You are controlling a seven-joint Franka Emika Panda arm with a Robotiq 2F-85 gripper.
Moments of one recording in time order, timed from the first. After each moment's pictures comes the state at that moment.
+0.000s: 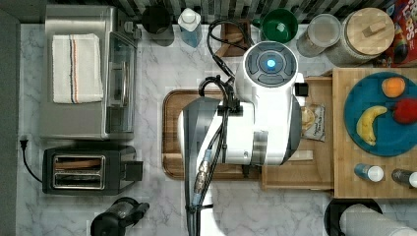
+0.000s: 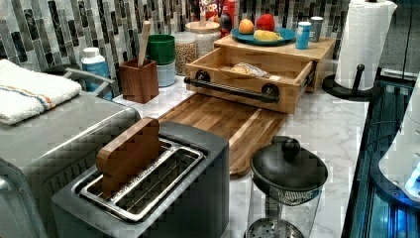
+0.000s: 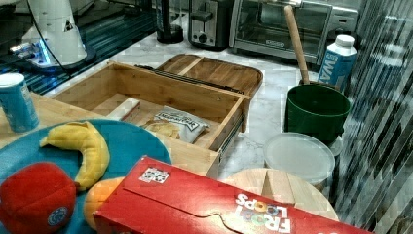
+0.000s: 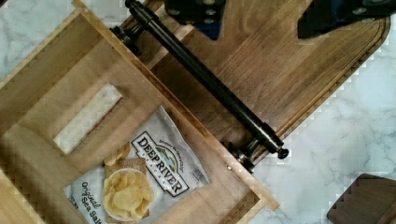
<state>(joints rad) -0.04 0.05 -0.03 -1.86 -0.04 0.26 -0.07</state>
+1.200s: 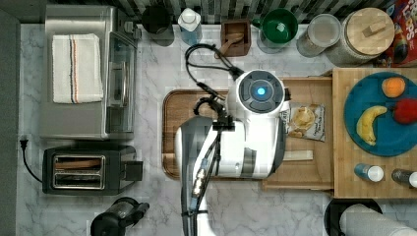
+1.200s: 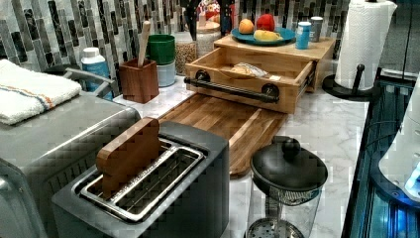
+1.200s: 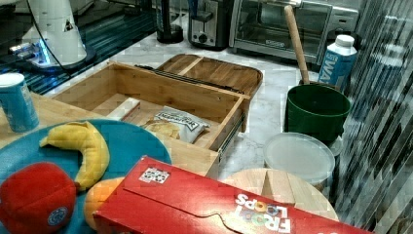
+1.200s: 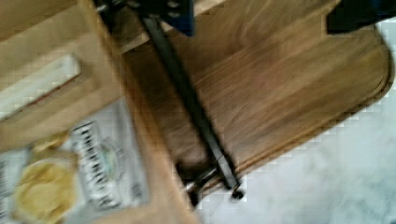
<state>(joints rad) -0.04 0.00 -0.01 -2.07 0.05 0.45 -0.37</state>
